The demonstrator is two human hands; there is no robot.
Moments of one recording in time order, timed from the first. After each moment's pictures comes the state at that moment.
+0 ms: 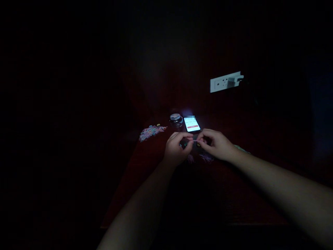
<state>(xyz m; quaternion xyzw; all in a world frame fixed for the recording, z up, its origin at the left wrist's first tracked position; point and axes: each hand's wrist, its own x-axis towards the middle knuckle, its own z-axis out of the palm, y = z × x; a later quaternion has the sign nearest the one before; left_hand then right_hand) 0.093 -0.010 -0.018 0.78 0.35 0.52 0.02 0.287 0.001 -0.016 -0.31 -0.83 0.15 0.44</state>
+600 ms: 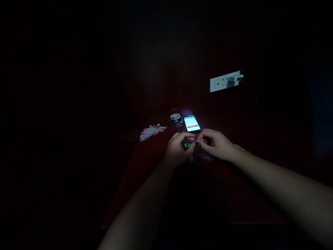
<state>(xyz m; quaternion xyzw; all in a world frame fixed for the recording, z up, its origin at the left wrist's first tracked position) 0.091 -0.012 -0.019 0.80 0.36 0.47 0.07 0.286 0.000 -0.014 -0.32 -0.83 0.15 0.43</state>
